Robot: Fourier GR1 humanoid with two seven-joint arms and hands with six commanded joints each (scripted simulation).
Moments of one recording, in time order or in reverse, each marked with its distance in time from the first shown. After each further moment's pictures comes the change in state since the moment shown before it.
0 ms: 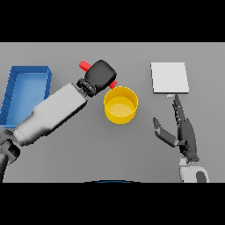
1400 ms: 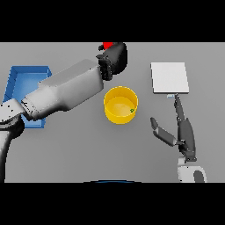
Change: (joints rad) left arm -0.423 -0.013 -0.423 0.227 -0.225 -0.081 -0.241; right arm -0.008 0.005 0.007 0.017 0.074 -0.057 -0.003
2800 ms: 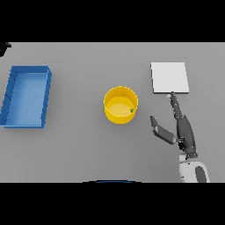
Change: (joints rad) left arm 0.582 0.489 0.836 -0.201 1.048 0.582 0.612; right arm -0.044 -0.040 0.002 0.039 -0.032 0.059 -0.034
